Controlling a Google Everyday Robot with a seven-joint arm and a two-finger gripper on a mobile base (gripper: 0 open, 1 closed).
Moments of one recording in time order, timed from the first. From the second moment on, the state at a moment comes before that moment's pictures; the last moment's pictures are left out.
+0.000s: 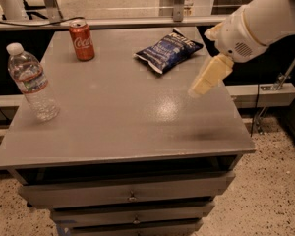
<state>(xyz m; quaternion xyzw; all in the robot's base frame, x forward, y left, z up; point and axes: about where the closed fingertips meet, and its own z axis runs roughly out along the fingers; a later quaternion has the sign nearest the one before) 0.553 -0.132 0.942 -0.57 0.75 0.07 0.32</state>
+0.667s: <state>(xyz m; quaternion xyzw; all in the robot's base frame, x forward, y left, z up) 0.613 -0.074 0.937 -0.56 0.72 0.12 0.39</state>
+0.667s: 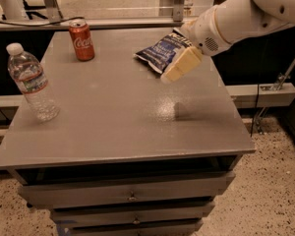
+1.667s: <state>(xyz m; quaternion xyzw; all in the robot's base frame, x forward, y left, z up) 0.733 0.026 0.924 -0.48 0.66 0.22 0.53</state>
